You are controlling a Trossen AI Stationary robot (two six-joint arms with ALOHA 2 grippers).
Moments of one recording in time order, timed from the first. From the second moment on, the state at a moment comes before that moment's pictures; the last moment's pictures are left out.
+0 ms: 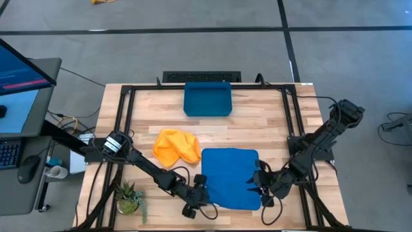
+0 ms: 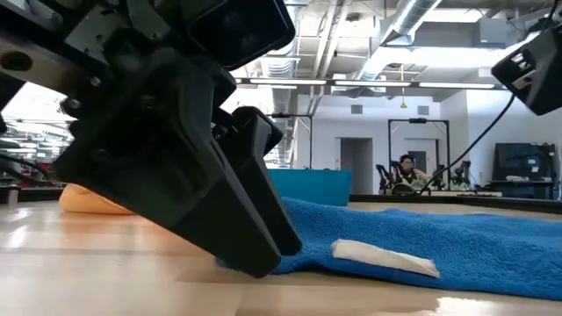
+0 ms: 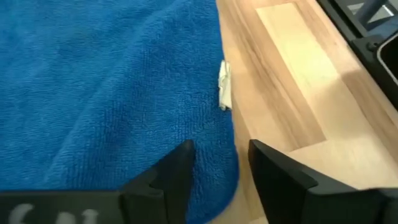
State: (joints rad) left arm -0.52 2.07 1.13 0.13 -0.14 -0.22; right arm 0.81 1.36 0.65 -0.12 0.42 0.60
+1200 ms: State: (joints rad) left arm -0.54 2.06 1.12 0.14 -0.24 -0.26; right arm 0.92 1.39 0.65 -0.05 0.33 0.74
